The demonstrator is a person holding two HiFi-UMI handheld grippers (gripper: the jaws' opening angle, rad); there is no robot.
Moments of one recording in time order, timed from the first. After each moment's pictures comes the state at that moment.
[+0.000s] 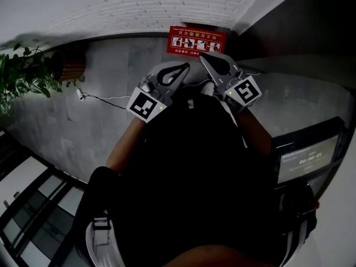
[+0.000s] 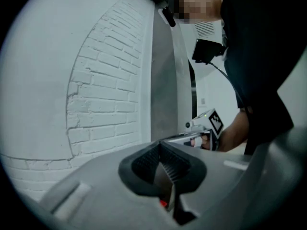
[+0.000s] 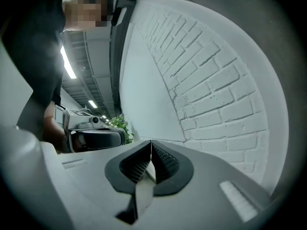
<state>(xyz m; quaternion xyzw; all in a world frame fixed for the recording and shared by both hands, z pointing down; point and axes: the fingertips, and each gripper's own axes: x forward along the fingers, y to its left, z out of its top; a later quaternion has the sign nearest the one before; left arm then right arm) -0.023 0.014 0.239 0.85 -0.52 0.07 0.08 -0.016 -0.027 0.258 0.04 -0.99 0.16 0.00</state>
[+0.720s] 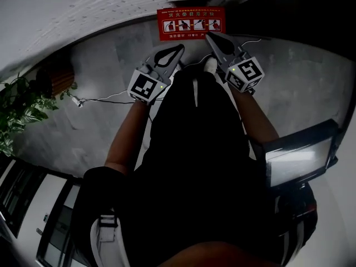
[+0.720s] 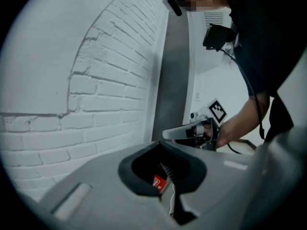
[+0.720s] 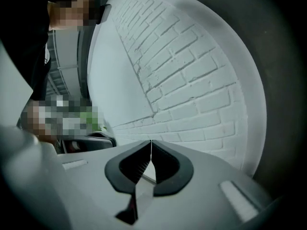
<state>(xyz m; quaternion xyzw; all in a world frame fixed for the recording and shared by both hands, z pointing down) -0.092 -0.027 0.407 0.87 -0.46 0.09 0.13 -0.043 -0.088 0.421 0.19 -0.95 0.24 0.06</state>
